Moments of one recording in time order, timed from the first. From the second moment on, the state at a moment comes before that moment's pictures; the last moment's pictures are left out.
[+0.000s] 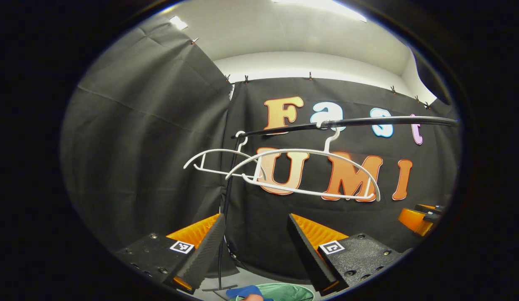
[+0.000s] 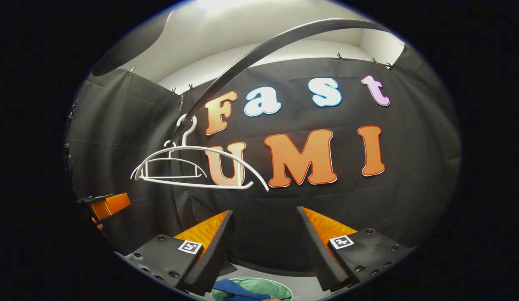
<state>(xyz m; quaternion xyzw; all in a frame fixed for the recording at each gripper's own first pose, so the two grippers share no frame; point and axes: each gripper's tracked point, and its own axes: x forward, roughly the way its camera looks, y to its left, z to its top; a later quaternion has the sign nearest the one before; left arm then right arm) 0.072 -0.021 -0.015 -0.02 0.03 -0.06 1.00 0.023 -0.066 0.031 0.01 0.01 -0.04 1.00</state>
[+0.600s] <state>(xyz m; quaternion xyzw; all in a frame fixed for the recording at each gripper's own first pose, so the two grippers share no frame) 0.080 -0.024 -0.015 -0.02 0.02 -0.06 1.00 0.028 -0.066 0.029 0.00 0.00 -0.04 1.00</state>
